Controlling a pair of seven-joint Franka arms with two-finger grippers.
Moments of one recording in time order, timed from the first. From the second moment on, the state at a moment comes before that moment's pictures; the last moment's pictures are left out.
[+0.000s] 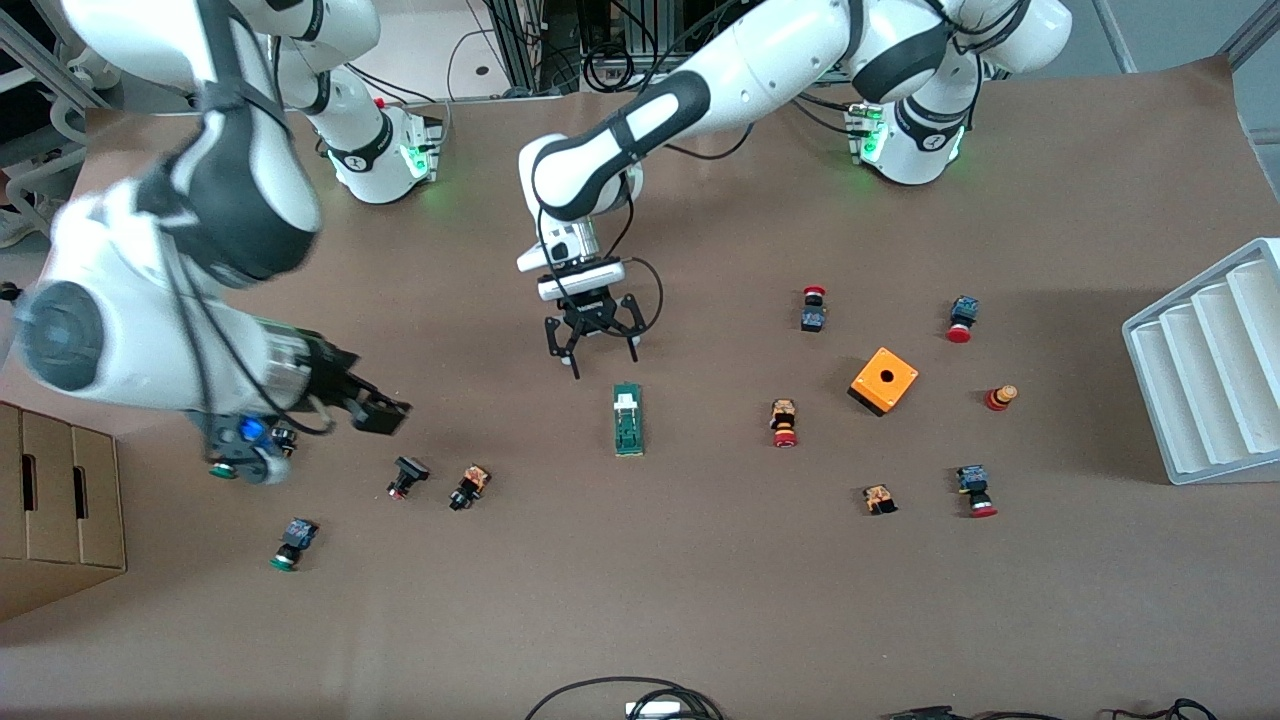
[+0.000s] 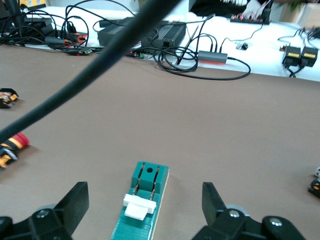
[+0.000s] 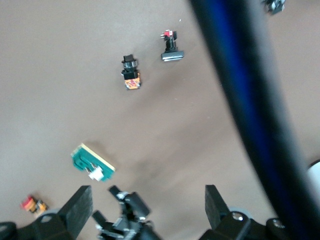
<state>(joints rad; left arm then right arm) -0.81 0.82 -0.46 -1.45 1.42 1.82 -2.13 0.38 0.36 -0.24 -1.27 0.29 1.43 0.85</state>
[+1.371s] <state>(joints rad) -0.67 0.39 -0.44 -1.46 0.84 1.83 -1.36 -0.01 -0.12 -0.13 -1.69 0.05 1.55 -0.17</state>
